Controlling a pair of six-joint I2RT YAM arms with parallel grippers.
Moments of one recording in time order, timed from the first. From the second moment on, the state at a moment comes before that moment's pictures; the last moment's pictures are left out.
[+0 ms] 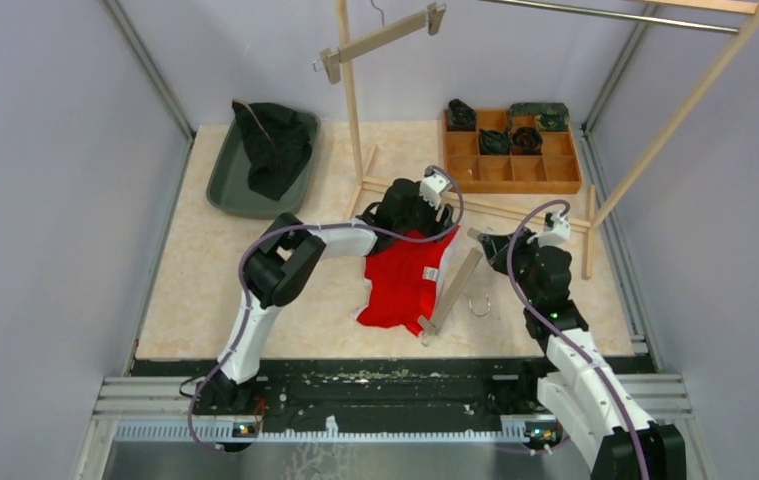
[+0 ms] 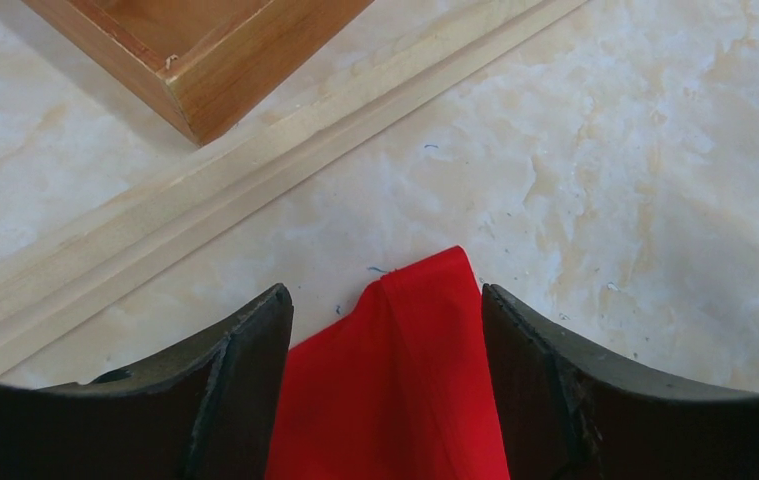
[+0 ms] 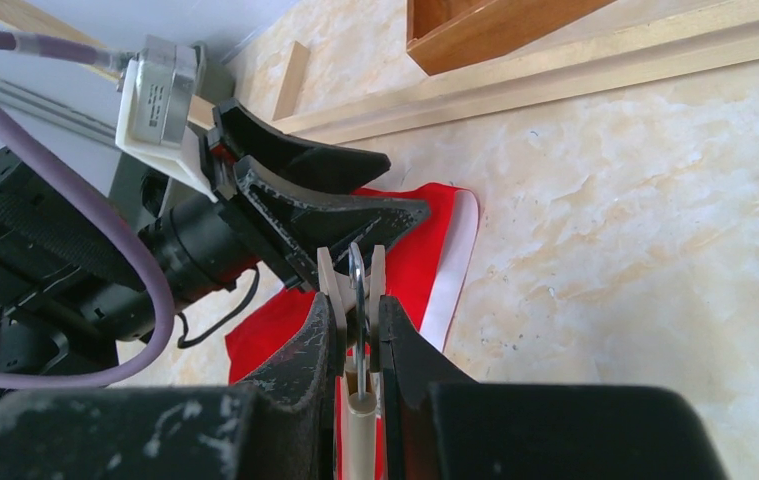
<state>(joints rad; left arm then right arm) -0.79 2.23 1.45 0.43 0.17 -0.05 0.15 0.72 0.29 0.22 -0.08 0.71</state>
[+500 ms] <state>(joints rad) -0.79 2.33 1.58 0.31 0.18 -0.03 0.15 0.69 0.29 0.20 -0.10 0.70</state>
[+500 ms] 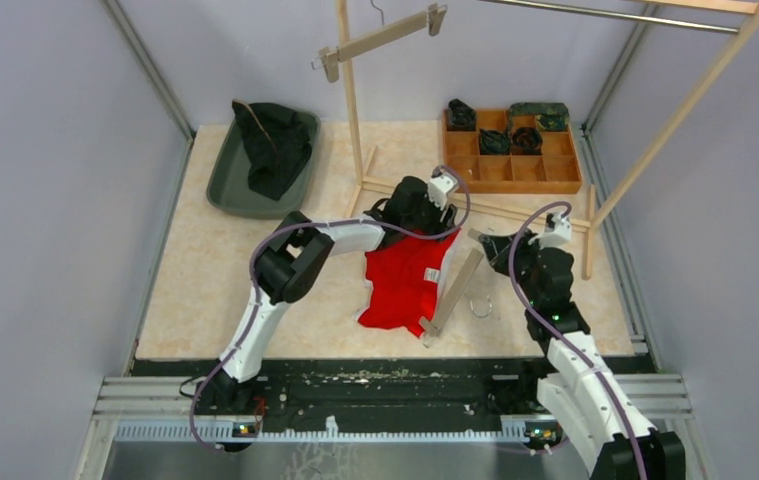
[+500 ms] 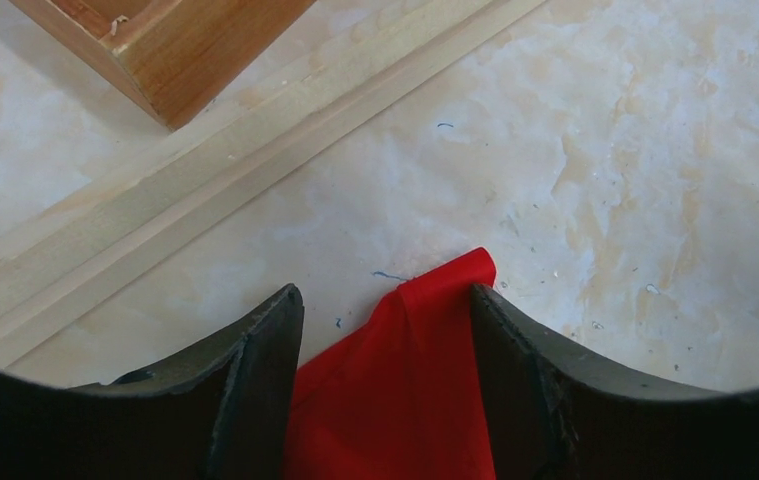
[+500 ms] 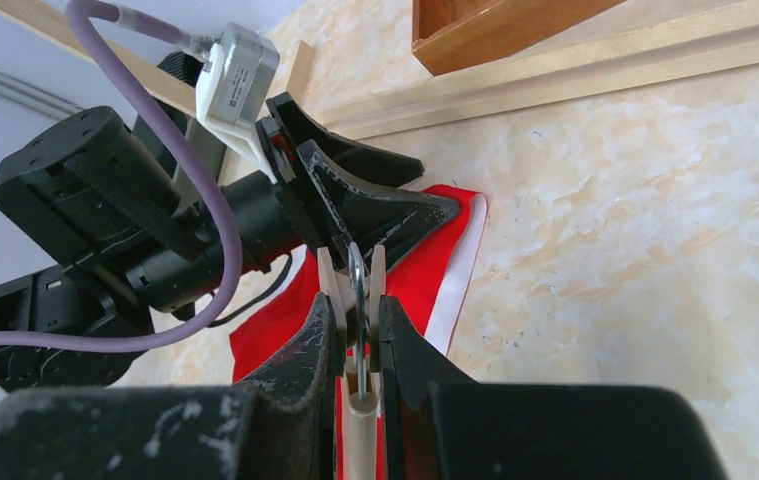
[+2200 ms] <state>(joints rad) -0.77 1.95 1.19 0.48 -0.06 -0.13 0.12 0.89 0.29 0.38 -0.26 0.68</state>
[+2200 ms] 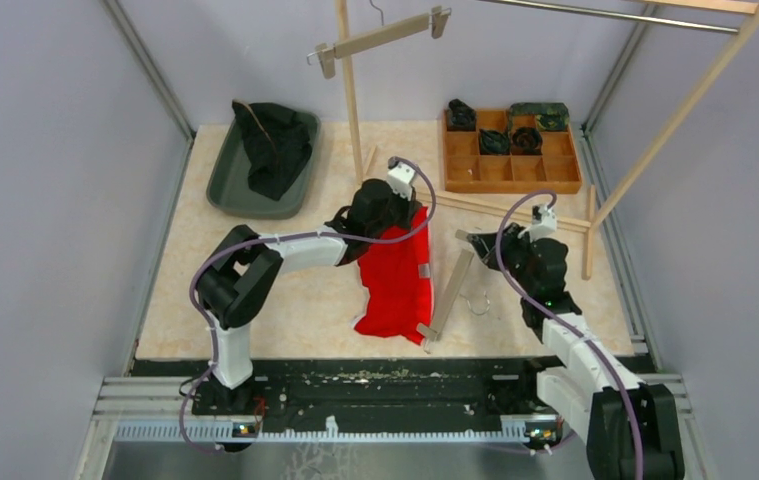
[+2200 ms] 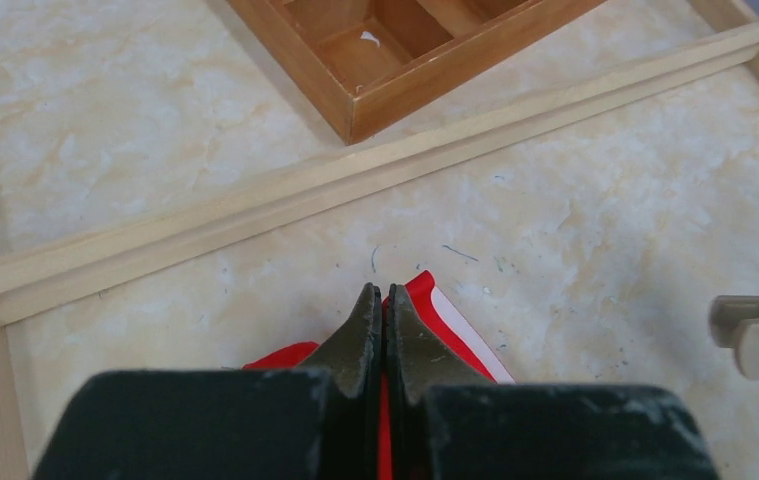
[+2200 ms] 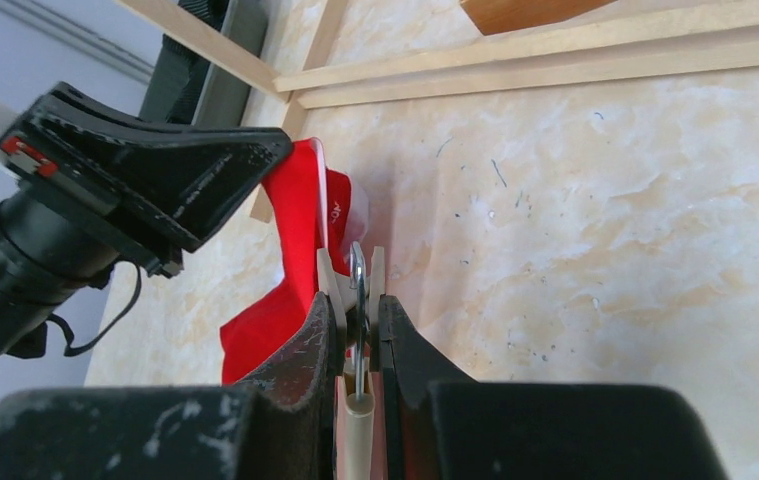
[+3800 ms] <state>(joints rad) -0.77 1.90 1.18 0.56 0.12 -0.21 0.17 1.18 0.39 0.55 -0.44 0.60</state>
